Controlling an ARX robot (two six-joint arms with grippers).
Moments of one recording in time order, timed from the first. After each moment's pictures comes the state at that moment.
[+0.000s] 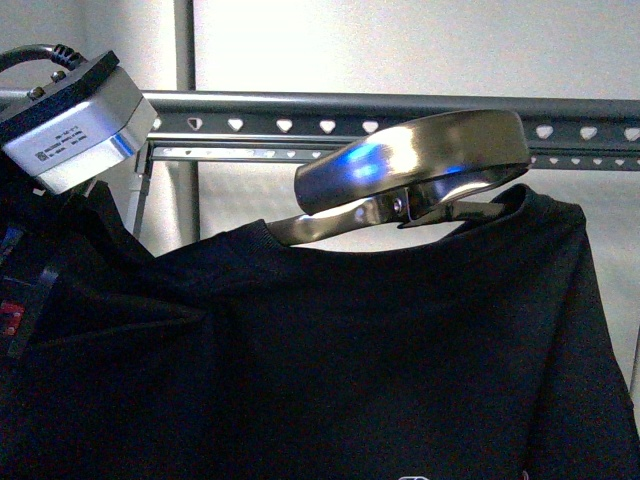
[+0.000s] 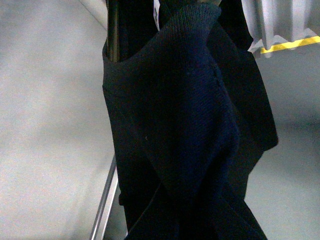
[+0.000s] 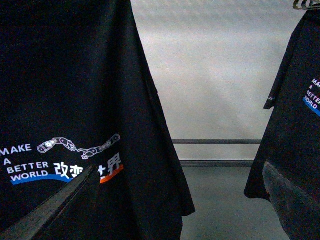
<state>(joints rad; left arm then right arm) -0.04 1.46 1.12 -0.29 0.89 1.23 0.00 0.00 0.01 0.00 0.00 0.00</state>
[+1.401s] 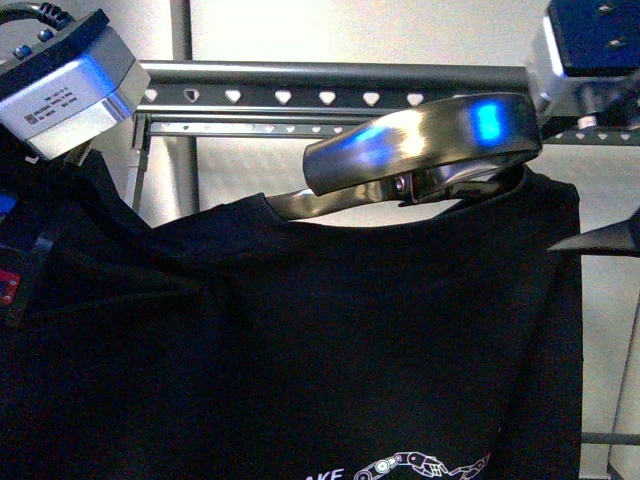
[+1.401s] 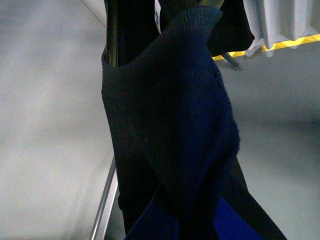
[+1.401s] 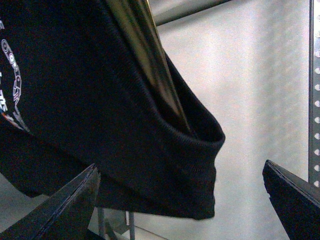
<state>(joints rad) -0.04 1.46 1.12 -0.29 0.88 1.23 0.10 1.44 1.30 -0.38 -0.36 -1.45</state>
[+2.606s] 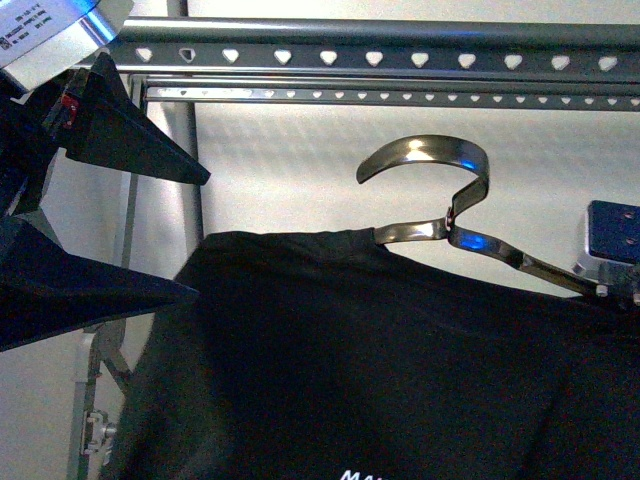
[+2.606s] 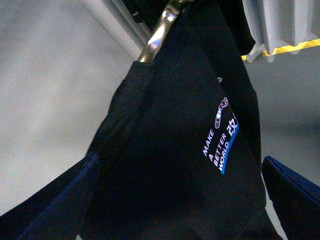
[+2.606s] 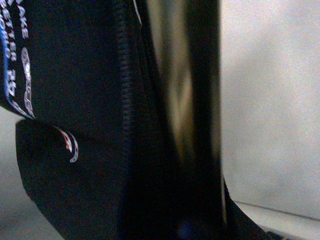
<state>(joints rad) -0.04 1.46 1.12 -0.29 0.90 1.23 -0.08 1.64 1.06 -0.09 -0.44 -1.22</state>
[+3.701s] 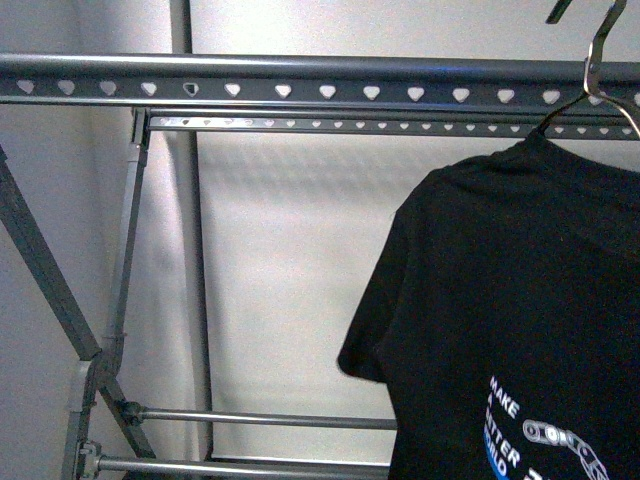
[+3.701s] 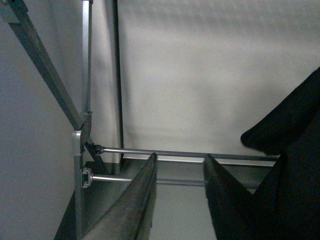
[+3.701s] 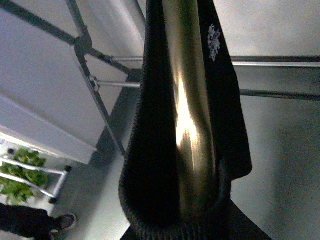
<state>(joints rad) 0.00 1.06 0.58 0.47 0.00 -0.02 -0.19 1.20 0.96 -0.32 -0.57 0.02</state>
